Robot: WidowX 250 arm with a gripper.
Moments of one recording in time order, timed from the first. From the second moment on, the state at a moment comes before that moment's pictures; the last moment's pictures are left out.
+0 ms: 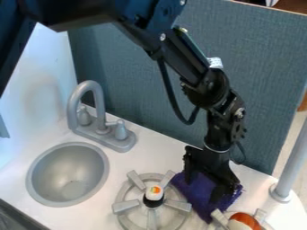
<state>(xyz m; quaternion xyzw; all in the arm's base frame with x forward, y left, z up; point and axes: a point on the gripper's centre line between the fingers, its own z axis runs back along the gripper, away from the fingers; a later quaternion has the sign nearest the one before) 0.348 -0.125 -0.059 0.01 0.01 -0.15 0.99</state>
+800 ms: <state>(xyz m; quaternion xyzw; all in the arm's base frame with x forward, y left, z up) 0.375 -0.121 -0.064 0.06 0.02 -0.18 0.98</state>
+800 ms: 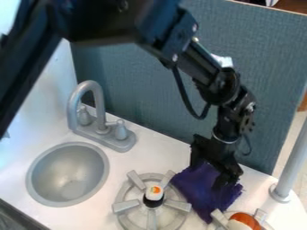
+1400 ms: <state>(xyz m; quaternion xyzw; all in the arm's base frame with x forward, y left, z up) 0.380 -0.117 -0.105 0.09 0.15 -0.17 0.97</state>
